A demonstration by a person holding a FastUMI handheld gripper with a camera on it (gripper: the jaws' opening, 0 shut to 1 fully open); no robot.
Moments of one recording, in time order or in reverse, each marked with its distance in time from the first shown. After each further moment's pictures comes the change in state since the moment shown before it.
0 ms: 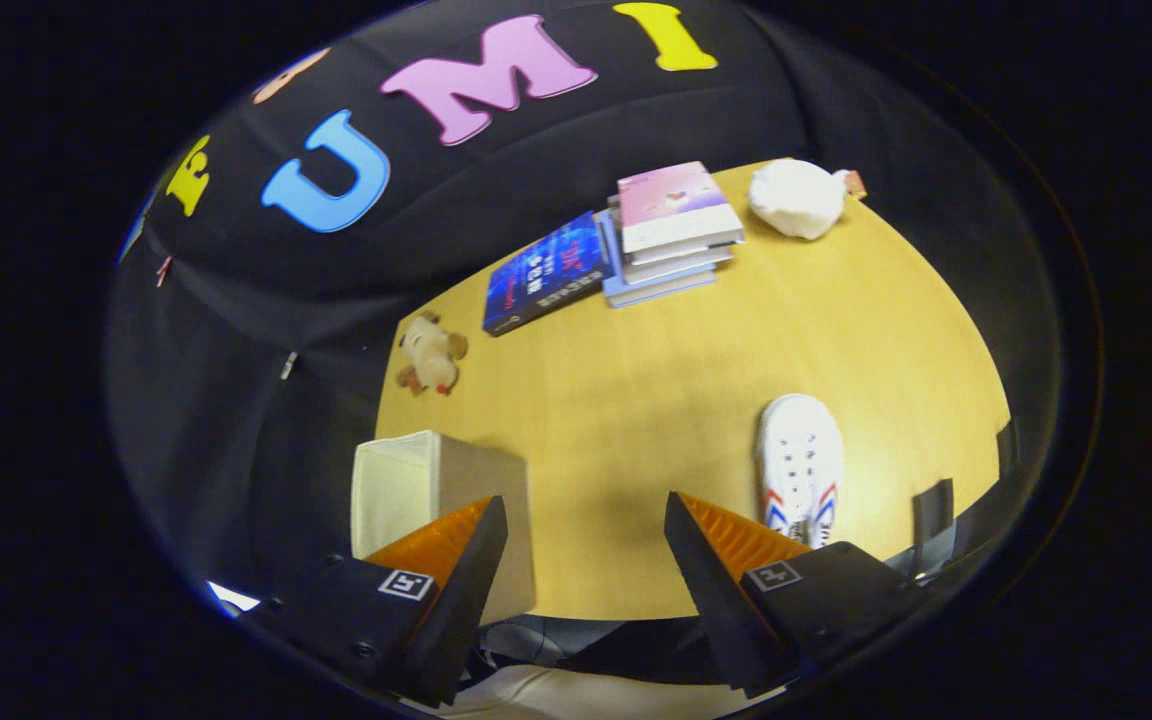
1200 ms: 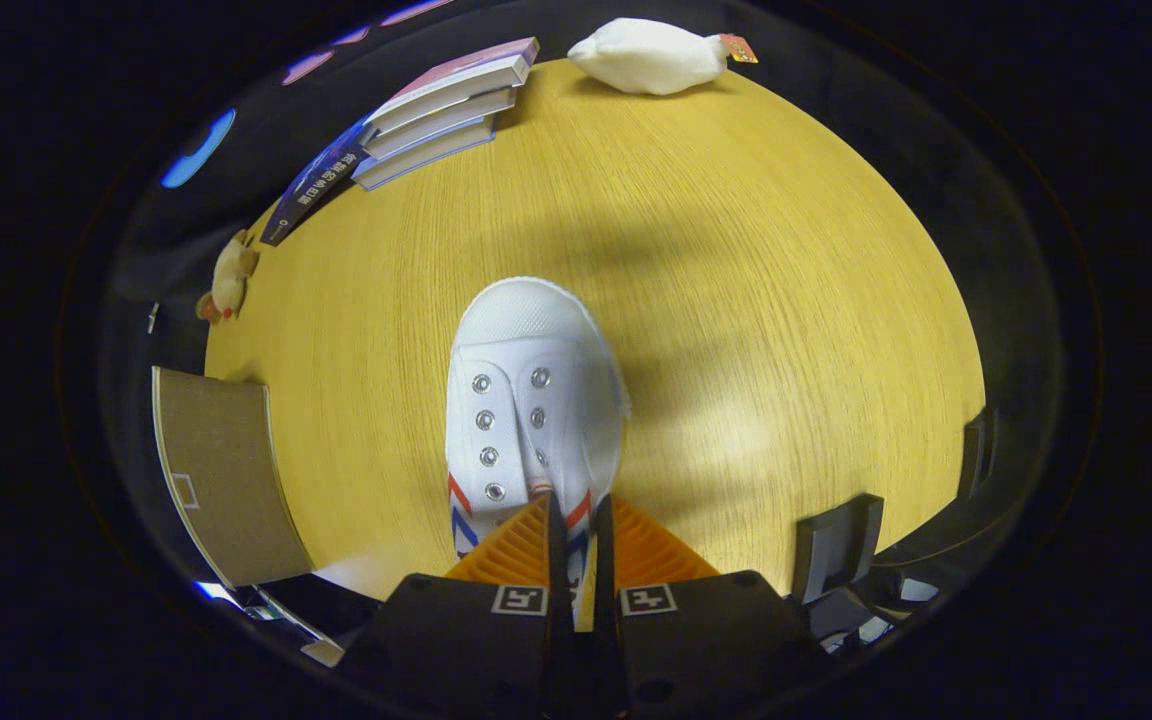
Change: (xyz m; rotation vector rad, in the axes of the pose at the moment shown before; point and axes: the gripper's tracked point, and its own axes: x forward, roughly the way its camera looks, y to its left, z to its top) arm 0.086 -0.207 -0.065 -0.027 0.294 -0.245
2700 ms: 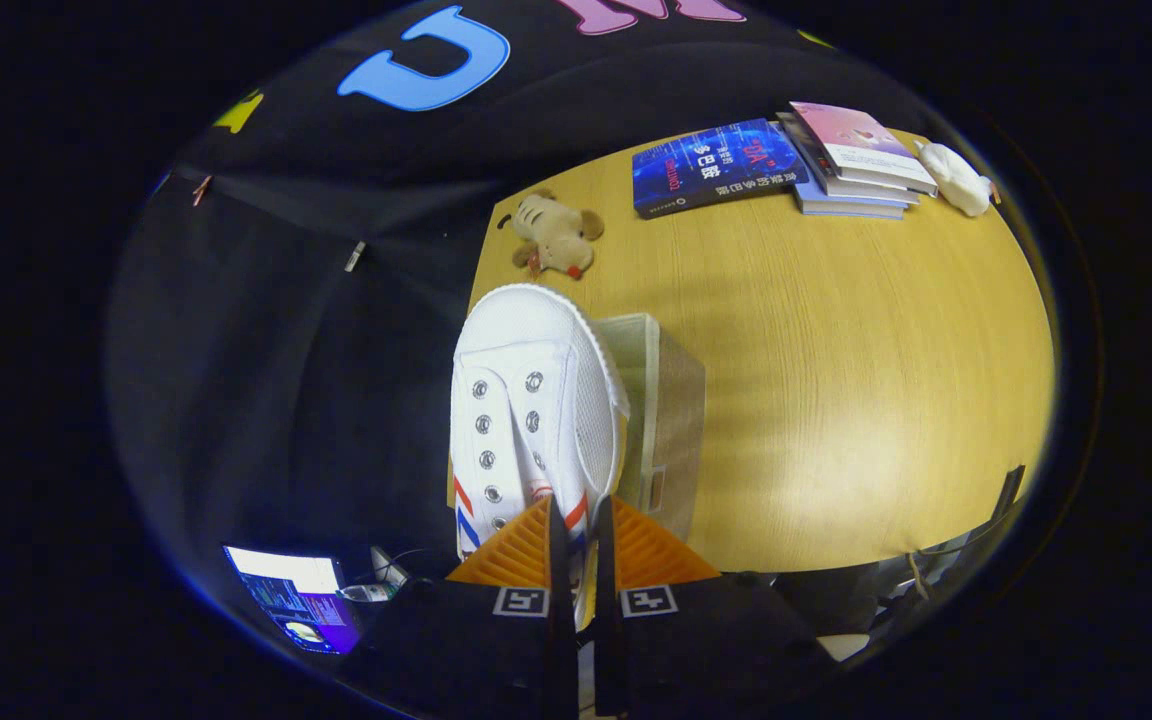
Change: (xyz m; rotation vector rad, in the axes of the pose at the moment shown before) arm -0.130 0.409 -0.056 -0.191 0.016 0.405
